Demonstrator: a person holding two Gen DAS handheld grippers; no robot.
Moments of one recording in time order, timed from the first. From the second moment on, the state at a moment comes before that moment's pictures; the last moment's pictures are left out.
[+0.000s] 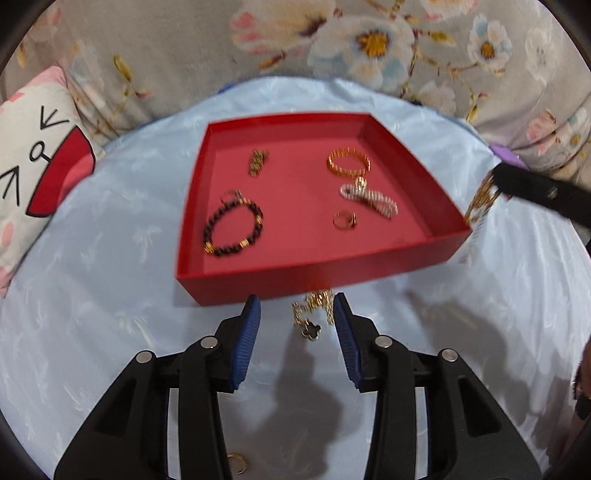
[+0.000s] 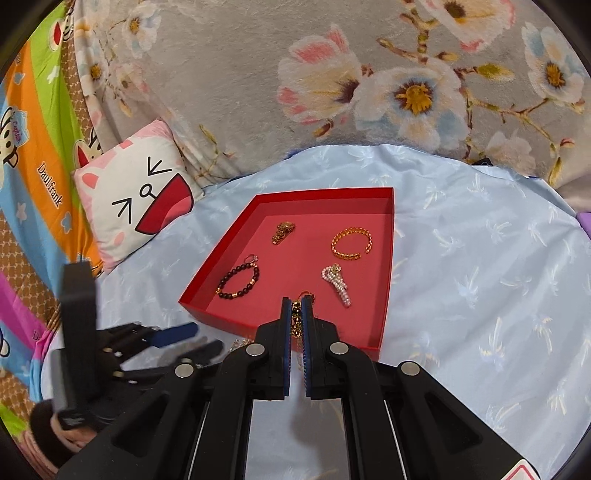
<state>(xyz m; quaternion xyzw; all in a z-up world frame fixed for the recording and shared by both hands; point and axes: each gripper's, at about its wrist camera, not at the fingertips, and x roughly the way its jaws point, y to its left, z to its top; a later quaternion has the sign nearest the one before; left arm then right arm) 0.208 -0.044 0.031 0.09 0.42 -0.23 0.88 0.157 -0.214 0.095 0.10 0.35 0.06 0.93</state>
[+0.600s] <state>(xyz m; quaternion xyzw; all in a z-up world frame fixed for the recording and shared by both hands) 0.208 -0.063 0.012 0.10 0.42 -0.25 0.87 0.159 -0.226 0.096 0.11 0.35 0.06 0.93</state>
